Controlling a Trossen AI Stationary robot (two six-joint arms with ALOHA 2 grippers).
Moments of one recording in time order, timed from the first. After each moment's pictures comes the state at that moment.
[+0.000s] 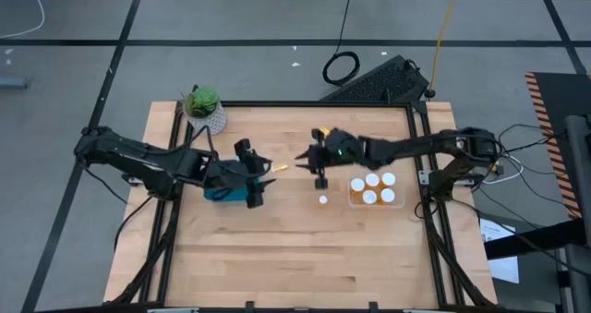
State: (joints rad) left arm -0.21 1.28 1.08 -0.49 -0.46 -0.13; right arm -0.14 1.60 0.92 0.22 -0.07 -0.31
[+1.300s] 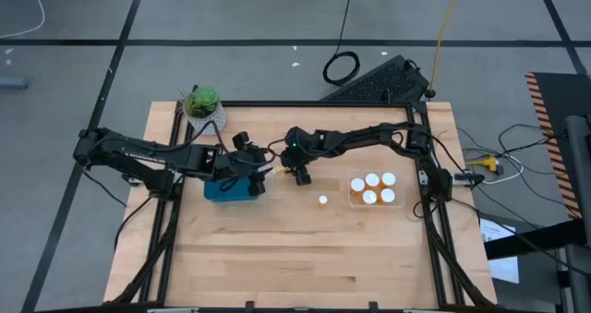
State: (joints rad) left arm -0.09 1.27 0.97 -0.45 -0.47 -0.08; right arm -0.26 2.14 1.36 -0.12 -0.24 -0.48
